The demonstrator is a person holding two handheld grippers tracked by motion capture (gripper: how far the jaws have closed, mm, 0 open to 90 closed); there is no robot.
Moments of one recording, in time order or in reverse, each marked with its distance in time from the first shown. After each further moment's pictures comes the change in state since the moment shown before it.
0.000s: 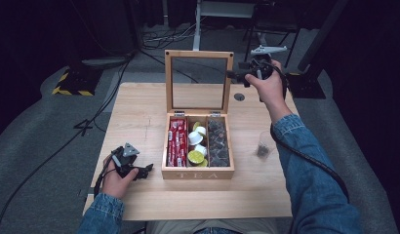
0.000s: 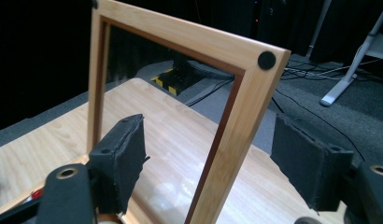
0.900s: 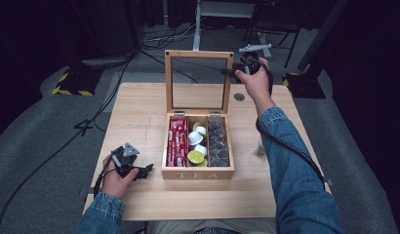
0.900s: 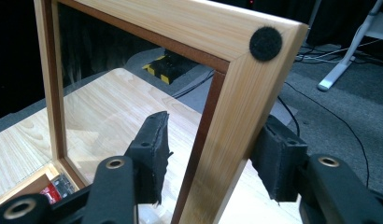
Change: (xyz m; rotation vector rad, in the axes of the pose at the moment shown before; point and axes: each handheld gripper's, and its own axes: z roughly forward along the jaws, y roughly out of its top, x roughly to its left) left arm 0.000 0.000 0.000 0.000 0.001 -0.002; right arm -0.014 -0.001 0.045 0.062 -0.026 0.022
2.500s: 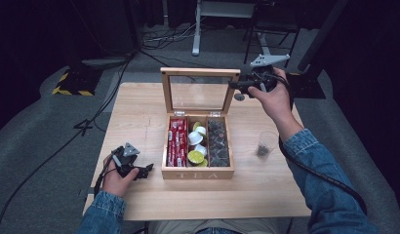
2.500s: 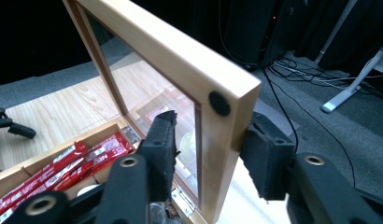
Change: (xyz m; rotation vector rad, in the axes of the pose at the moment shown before) left arm 0.000 0.001 0.001 0.002 -0.002 0.001; right arm 0.062 -0.011 -0.091 -0.004 0.052 -0.183
